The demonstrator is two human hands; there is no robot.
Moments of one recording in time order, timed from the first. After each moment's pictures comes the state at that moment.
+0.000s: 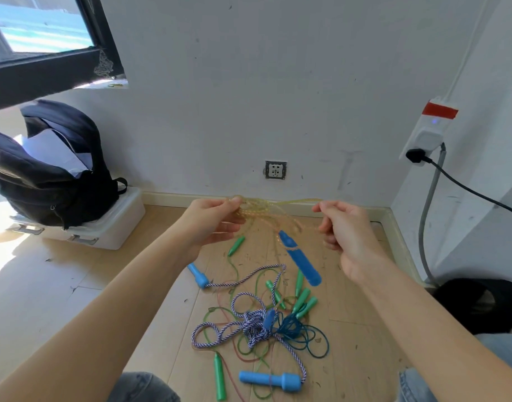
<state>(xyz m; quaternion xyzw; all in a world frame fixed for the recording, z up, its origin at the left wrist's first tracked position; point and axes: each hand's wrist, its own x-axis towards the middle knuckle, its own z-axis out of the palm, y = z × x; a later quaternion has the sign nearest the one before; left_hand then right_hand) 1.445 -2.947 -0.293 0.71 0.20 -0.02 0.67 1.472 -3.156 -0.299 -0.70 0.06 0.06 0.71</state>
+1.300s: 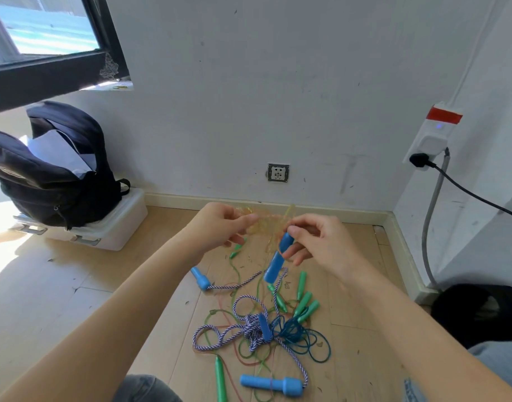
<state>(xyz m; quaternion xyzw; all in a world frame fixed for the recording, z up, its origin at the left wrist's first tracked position) 1.443 -2.954 -0.289 0.88 0.13 -0.04 0.46 1.457 -3.139 -0.301 -0.77 -0.13 0.13 0.61</state>
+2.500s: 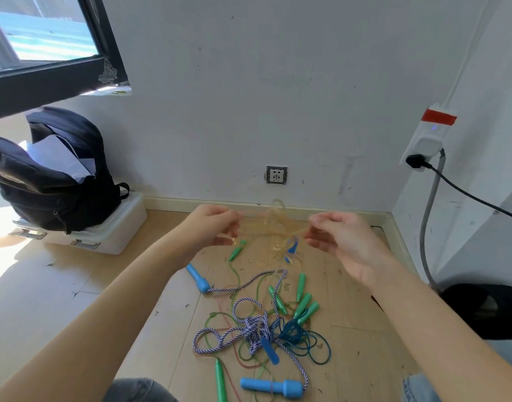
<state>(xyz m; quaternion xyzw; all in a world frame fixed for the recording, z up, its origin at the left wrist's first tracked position) 1.442 -2.943 -0.291 0.80 0.12 -0.05 0.59 1.470 -3.158 -0.291 -0.67 0.03 0.15 0.73</state>
